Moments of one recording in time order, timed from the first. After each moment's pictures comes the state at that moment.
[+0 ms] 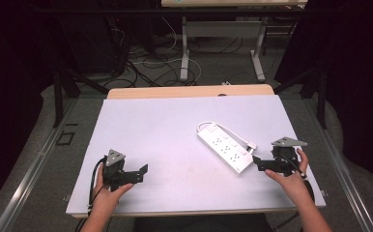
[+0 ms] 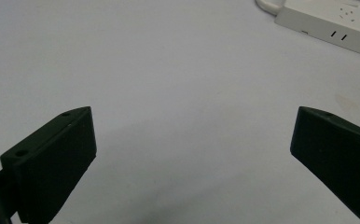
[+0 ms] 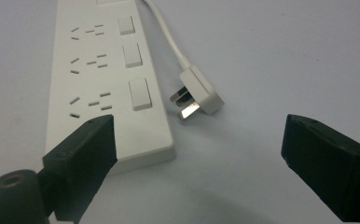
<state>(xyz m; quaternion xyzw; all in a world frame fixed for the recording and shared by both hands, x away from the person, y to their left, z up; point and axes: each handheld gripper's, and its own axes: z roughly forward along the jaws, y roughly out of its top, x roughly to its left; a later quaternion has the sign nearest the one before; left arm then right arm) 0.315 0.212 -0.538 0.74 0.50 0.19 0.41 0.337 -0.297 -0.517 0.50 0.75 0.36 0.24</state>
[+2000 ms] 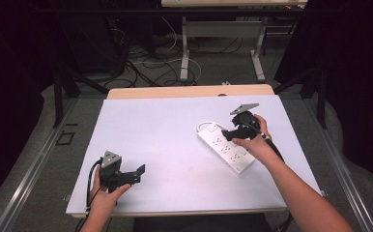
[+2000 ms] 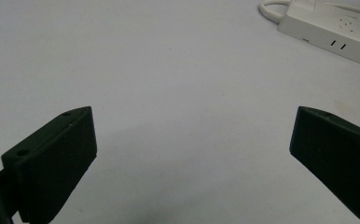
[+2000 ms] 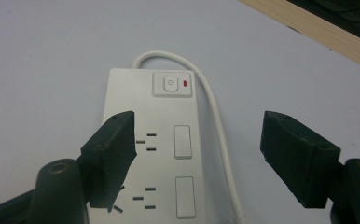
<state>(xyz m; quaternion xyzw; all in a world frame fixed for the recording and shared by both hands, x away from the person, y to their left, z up) 0.310 0.220 -0.538 0.72 0.51 0.19 0.43 0.434 -0.203 -0.473 0.40 0.83 0.32 0.22</state>
